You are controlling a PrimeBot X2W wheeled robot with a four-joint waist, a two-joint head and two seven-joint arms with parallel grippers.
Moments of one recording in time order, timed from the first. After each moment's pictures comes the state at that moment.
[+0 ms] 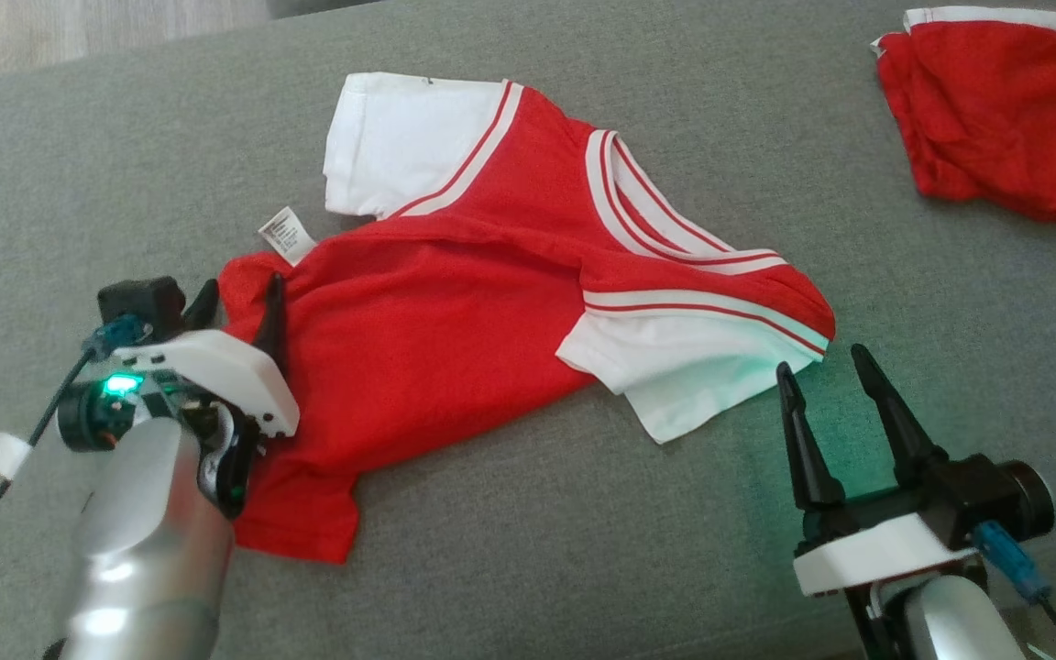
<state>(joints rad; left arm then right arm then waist) -0.58 0.12 -0.11 0.80 -0.32 -0.12 0.09 -0.01 -0.05 0.10 0.15 0.02 0.13 -0.25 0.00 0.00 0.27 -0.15</state>
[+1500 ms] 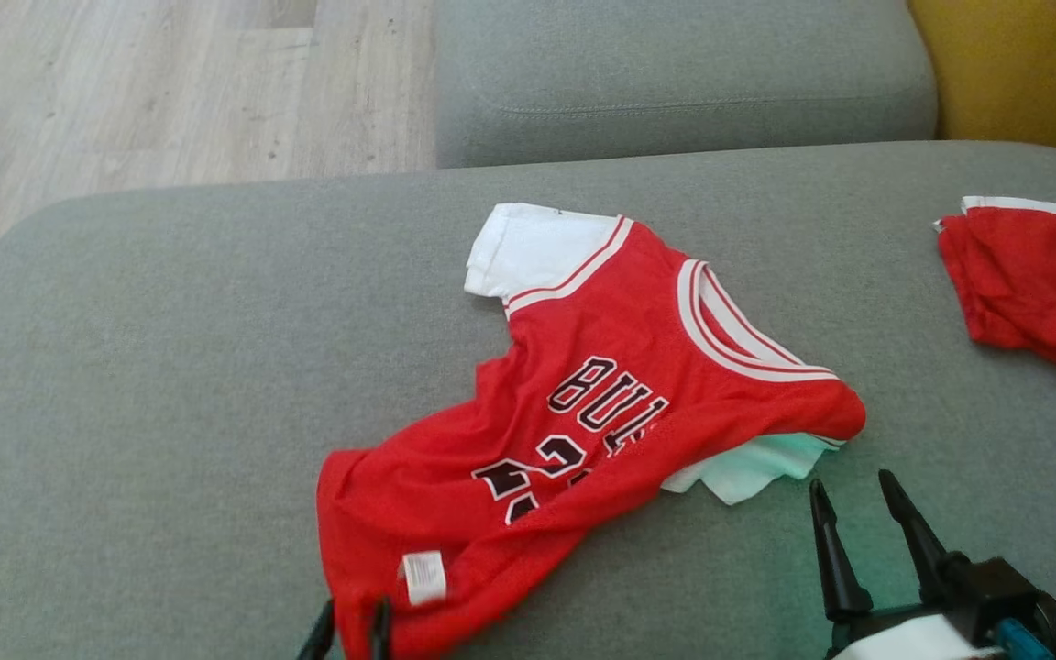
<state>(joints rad) 0.25 0.19 -0.43 0.14 -0.56 0.00 -0.19 0.16 -0.04 0.05 0.21 0.07 0.13 -0.25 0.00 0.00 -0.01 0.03</state>
